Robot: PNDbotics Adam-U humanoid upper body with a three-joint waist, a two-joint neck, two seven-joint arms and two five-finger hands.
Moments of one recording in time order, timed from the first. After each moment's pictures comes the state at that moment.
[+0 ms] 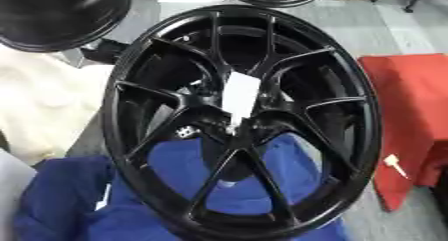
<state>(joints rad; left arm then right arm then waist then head) -0.29 0.76 0.14 -1.98 0.07 0.07 0.37 -0.63 -0.70 0.04 -1.90 -0.13 0.29 -0.25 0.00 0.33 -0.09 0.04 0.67</state>
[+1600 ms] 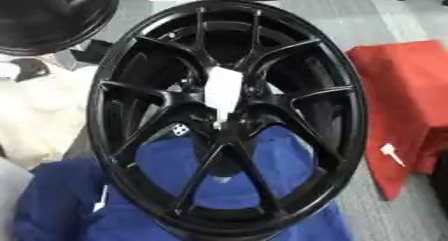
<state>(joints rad) -0.92 1.08 -0.35 -1.89 -0.21 0.02 -0.84 -0.64 -0.70 0.07 -1.89 -0.11 0.31 -0.22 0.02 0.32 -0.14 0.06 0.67</state>
